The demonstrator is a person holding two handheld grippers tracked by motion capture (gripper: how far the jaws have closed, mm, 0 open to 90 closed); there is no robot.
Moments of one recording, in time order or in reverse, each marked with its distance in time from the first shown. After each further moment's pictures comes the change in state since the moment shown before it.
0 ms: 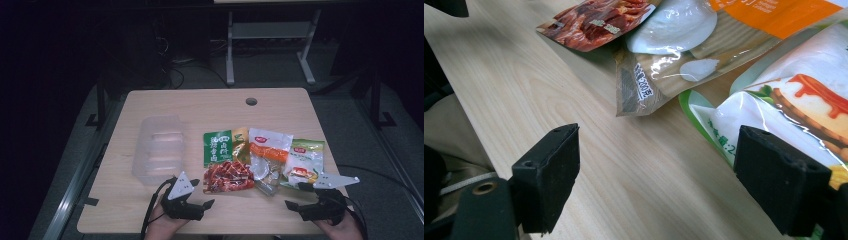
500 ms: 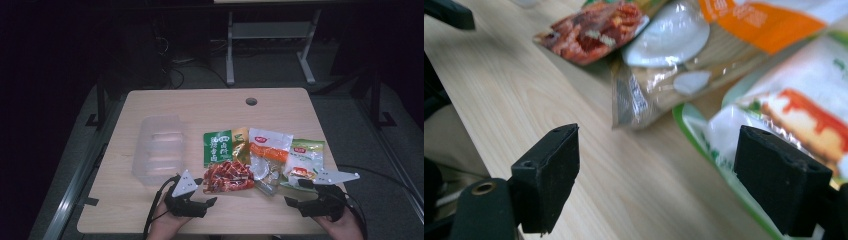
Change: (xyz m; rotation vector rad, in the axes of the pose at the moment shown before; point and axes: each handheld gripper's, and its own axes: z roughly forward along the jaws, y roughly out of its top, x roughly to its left) left arm 0.000 0.007 0.011 0.018 -0.007 0.011; right arm 0.000 0.013 -0.002 -0.009 -0.009 0.015
